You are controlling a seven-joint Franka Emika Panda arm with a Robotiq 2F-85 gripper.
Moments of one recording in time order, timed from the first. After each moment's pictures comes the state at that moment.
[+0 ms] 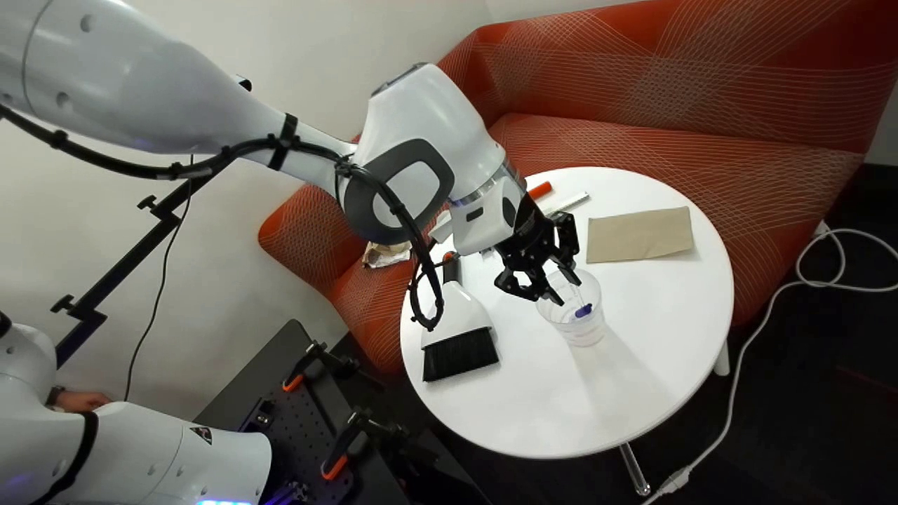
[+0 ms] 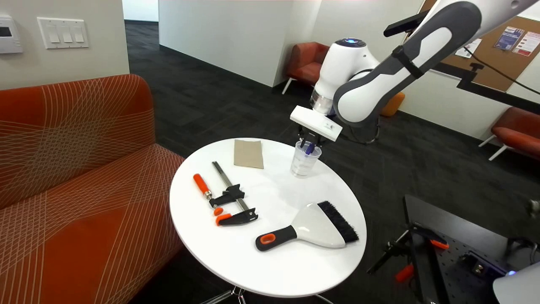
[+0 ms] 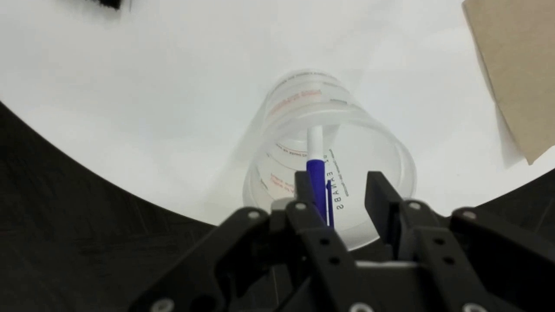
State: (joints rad) arm -0.08 0.57 -0.33 -2.12 -0.16 2.78 1.45
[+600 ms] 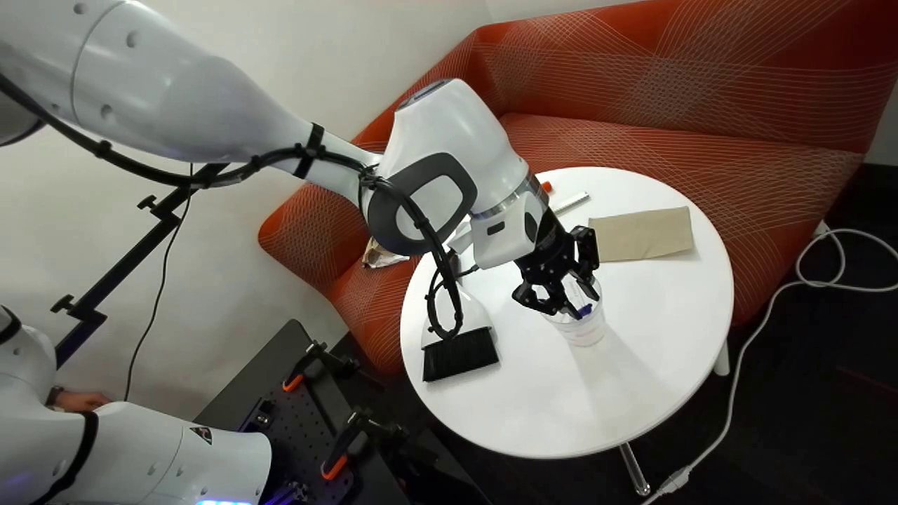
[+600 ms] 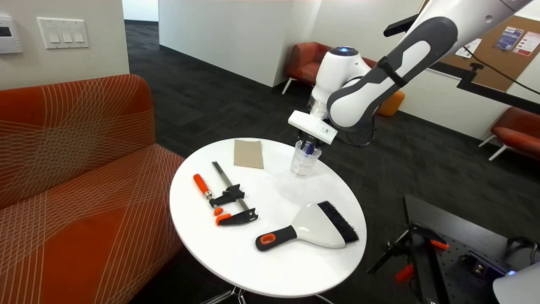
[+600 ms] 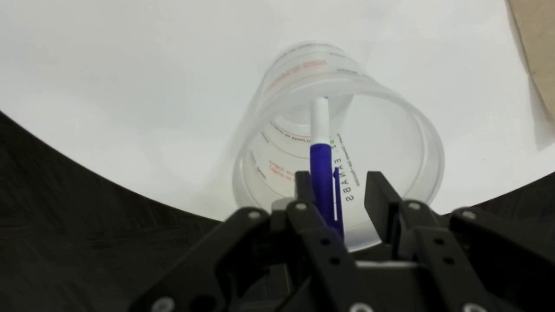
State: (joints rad) arm -0.08 0.65 -0.36 -2.06 -0.13 2.78 1.45
